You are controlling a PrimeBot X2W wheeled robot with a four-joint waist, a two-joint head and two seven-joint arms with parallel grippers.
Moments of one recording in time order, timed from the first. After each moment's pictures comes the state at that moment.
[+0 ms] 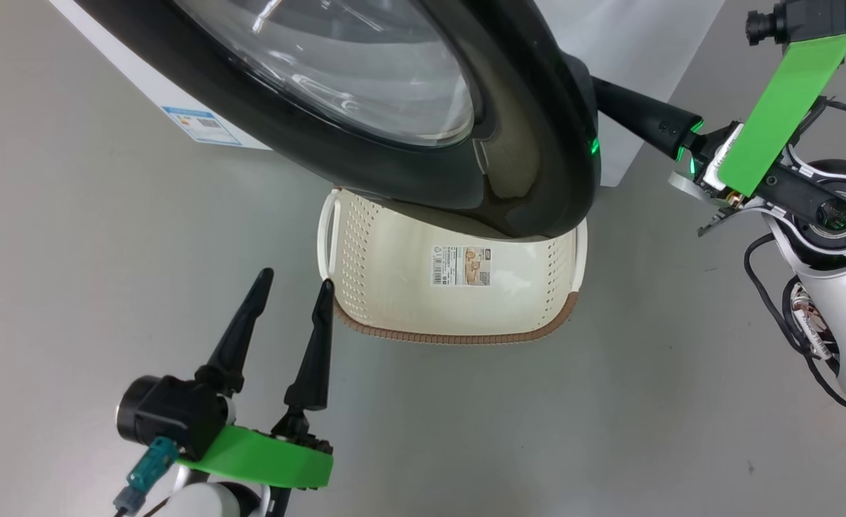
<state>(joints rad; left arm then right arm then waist) -0.24 0.04 -0.20 0.11 -0.26 -0.07 -0.25 -0.84 -0.34 0.36 0.29 1.61 0.12 0.57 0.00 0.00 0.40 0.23</state>
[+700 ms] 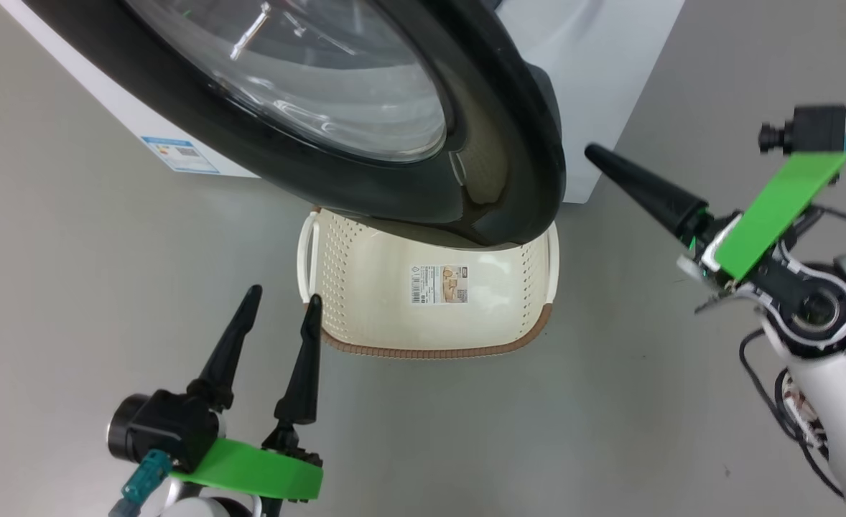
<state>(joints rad) -0.21 0.04 -0.18 0.12 -0.25 -0.07 -0.25 -0.62 -0.33 0.30 0.28 1.57 0.12 0.43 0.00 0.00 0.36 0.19</state>
